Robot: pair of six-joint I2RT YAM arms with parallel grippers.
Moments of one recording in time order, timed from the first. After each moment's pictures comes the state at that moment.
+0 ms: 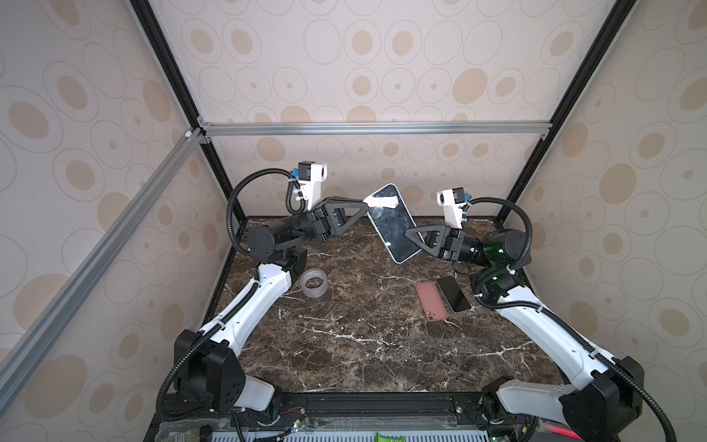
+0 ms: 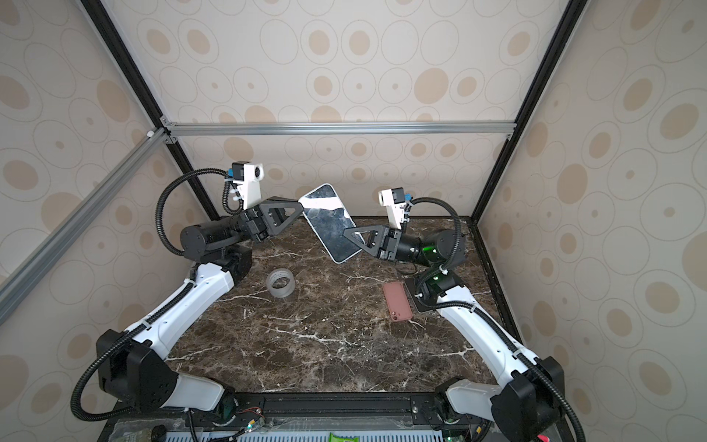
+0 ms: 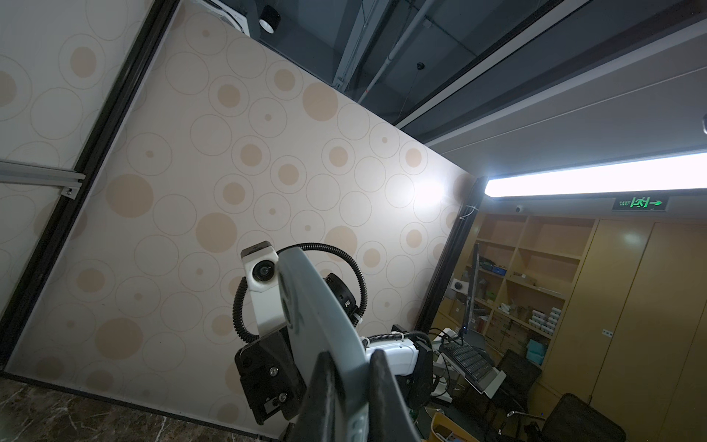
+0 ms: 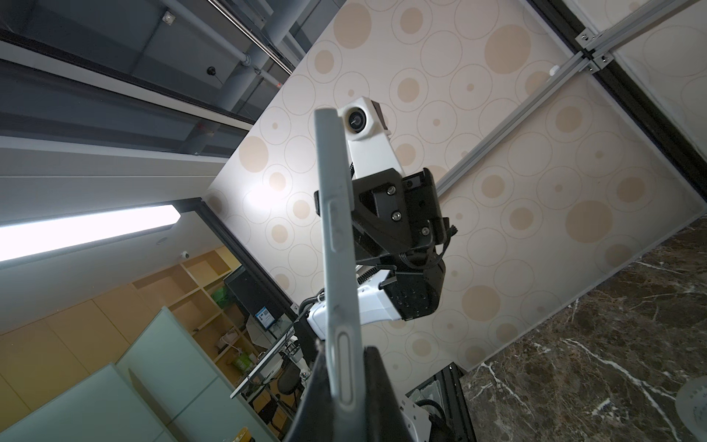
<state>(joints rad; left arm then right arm) -0.39 1.42 1.29 1.19 1.02 -1.40 0.43 1.26 1.06 0.77 -1.01 1.31</state>
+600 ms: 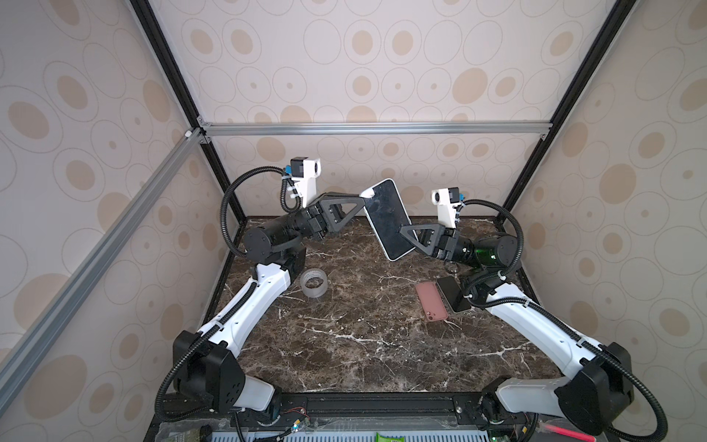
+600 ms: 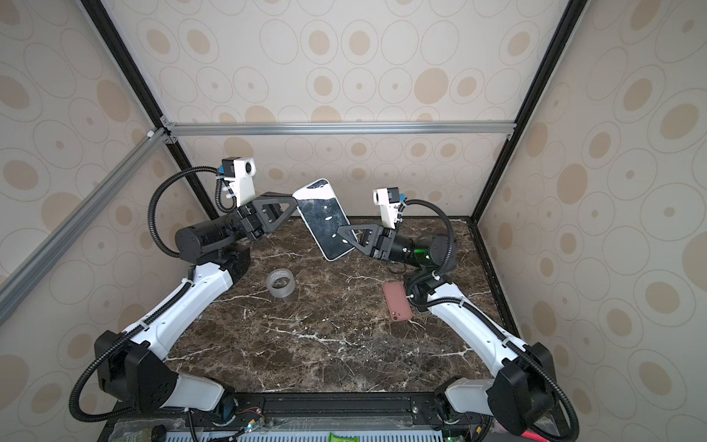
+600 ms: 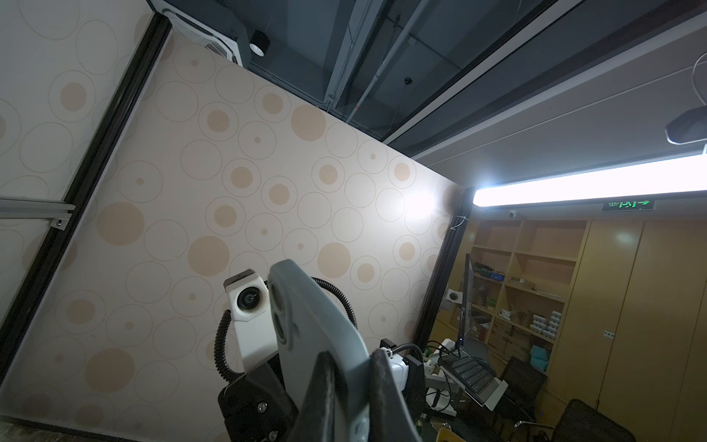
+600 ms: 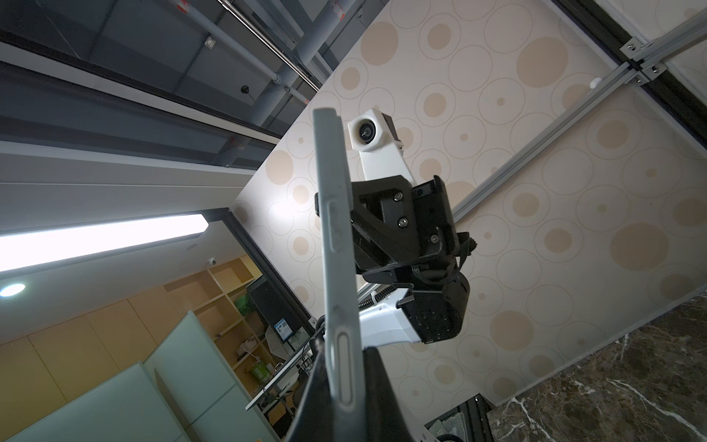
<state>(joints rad) -0.39 1.42 1.32 1.23 0.99 -1.43 0.50 1.32 1.05 0.97 -0.93 1.41</state>
